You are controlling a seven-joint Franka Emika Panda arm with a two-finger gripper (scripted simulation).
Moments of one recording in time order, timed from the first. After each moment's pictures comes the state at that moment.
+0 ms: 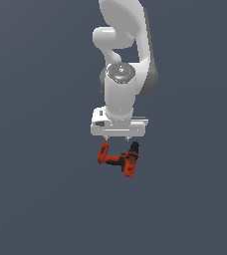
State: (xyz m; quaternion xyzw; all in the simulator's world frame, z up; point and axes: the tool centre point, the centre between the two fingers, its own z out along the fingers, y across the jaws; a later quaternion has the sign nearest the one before) arm 0.007 0.016 0.162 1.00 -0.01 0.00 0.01
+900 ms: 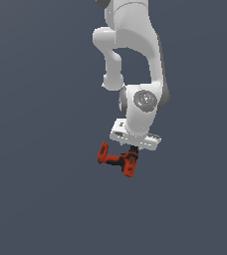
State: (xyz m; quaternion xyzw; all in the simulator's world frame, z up) arm -0.003 0.082 0.085 0.99 -0.14 -0.03 0.02
